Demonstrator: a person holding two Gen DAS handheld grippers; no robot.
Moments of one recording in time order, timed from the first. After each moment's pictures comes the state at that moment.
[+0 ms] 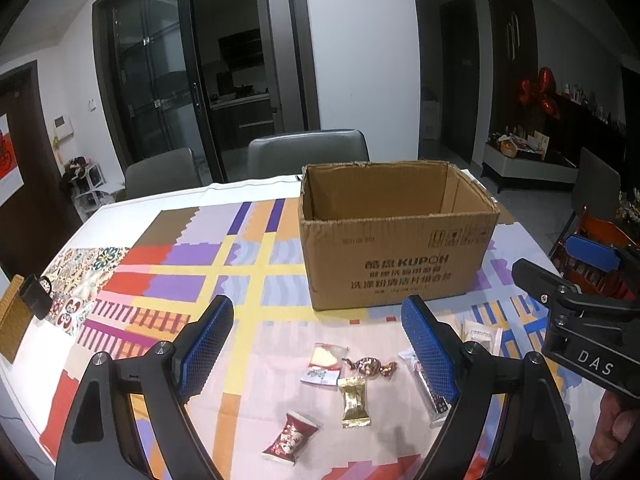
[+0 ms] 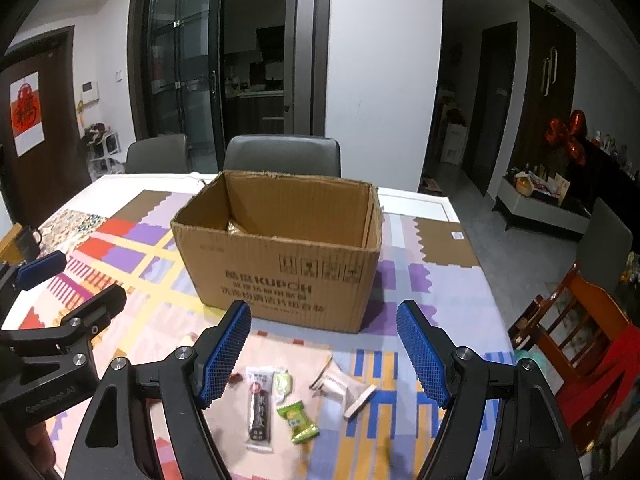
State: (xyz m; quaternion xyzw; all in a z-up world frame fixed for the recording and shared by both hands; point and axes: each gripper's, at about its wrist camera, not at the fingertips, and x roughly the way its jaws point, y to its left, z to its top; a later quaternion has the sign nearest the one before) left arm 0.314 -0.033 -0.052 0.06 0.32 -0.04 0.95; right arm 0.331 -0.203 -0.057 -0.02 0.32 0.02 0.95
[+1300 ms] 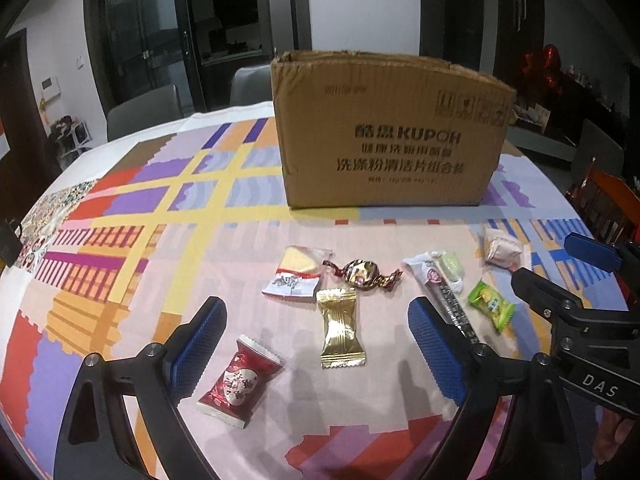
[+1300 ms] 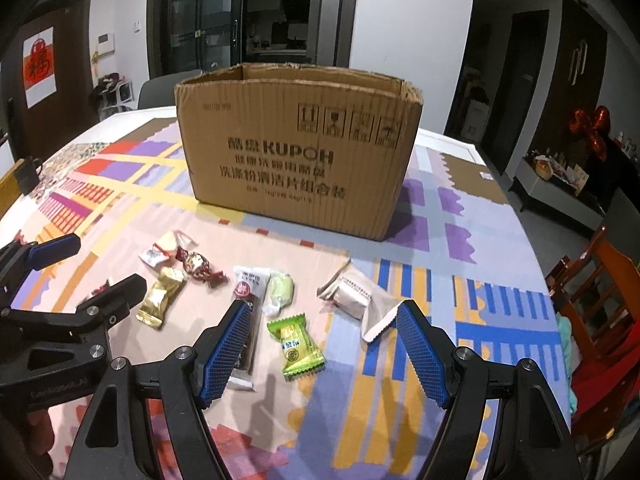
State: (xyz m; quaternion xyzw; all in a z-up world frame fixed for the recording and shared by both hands) left arm 0.309 -0.038 -0.167 0.05 0.39 -0.04 0.92; right arm 0.315 -0.196 -0.164 -0.05 0.38 0.05 0.92
